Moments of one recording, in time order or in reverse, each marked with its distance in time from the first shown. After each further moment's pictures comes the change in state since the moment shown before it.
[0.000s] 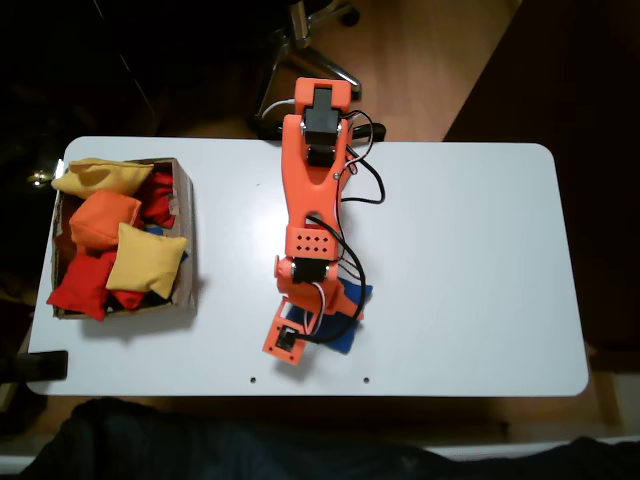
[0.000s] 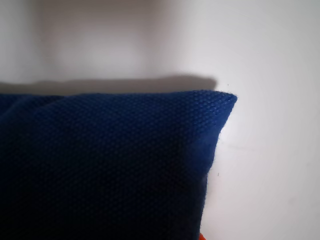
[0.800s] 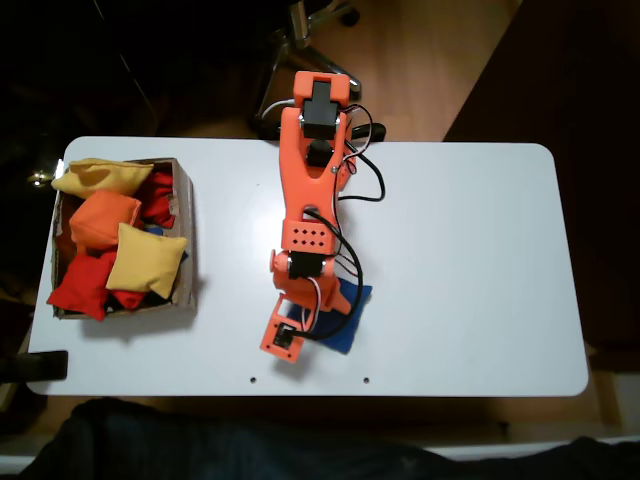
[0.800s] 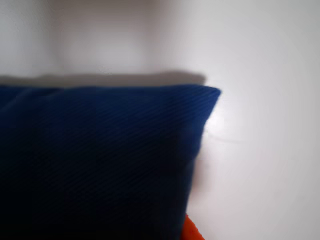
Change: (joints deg) arm 2.0 3.0 1.2 0.9 -1.5
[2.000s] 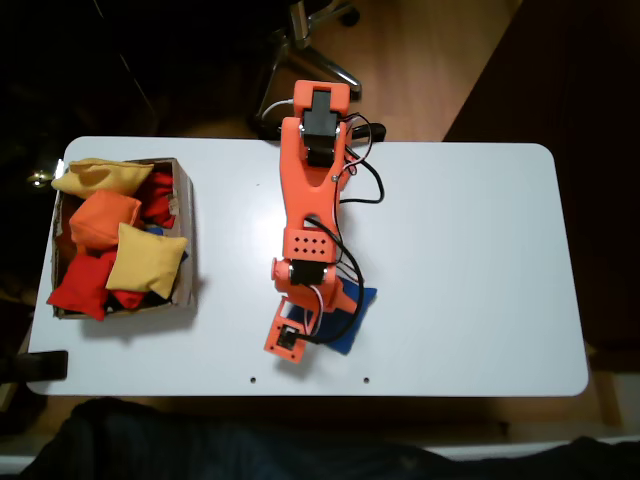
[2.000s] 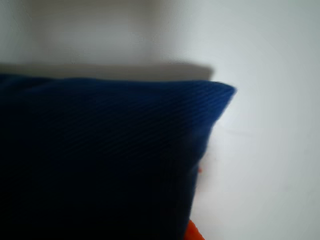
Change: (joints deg) arm -0.9 -3.5 -3.6 4.8 -0.7
